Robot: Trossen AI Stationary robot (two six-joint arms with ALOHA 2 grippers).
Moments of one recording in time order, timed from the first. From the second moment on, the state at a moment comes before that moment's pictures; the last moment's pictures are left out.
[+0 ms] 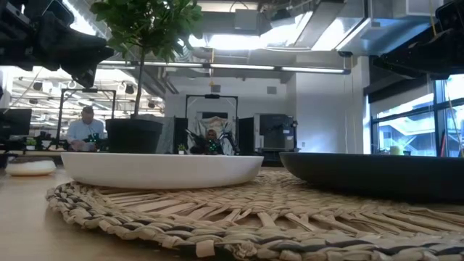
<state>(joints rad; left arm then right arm) -0.18 0.00 0.01 0.04 -0.19 -0.17 0.56 0.03 0.01 0.05 0.77 -0.27</state>
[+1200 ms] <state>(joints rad) -0.18 0.00 0.01 0.04 -0.19 -0.17 0.56 0.03 0.01 0.08 0.77 -0.27</state>
